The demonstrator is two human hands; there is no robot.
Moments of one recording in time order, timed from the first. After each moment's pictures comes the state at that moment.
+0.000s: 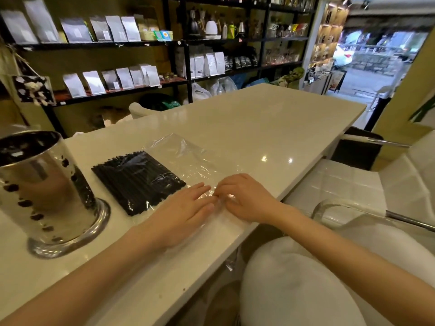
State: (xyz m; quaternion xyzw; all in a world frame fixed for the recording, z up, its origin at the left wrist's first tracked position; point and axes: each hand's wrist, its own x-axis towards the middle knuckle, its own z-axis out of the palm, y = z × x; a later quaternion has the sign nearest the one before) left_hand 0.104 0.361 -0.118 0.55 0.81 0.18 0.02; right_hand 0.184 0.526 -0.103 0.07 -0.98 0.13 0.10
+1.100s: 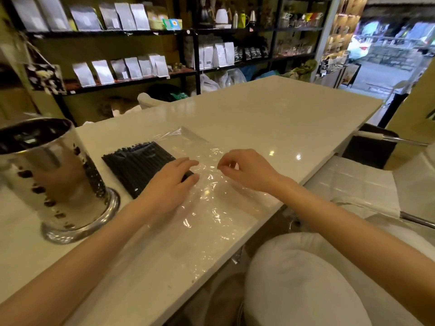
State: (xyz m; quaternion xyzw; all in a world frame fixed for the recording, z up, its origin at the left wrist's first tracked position) left_hand 0.078 0.349 -0.098 0.38 0.88 0.28 0.01; right_hand 0.146 0.533 -0.083 0.00 -0.97 0.23 0.12
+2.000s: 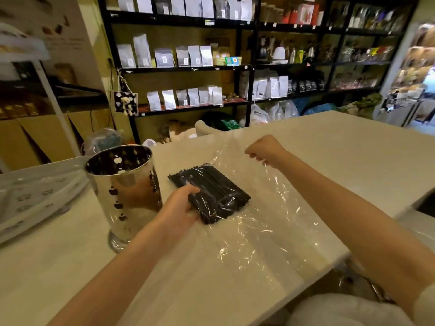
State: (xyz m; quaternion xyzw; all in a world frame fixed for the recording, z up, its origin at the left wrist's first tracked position) left_hand 0.063 0.305 -0.074 -0.12 0.54 0.80 0.23; right_hand 0.004 0.523 -0.027 -0.16 -0.88 0.44 0.08
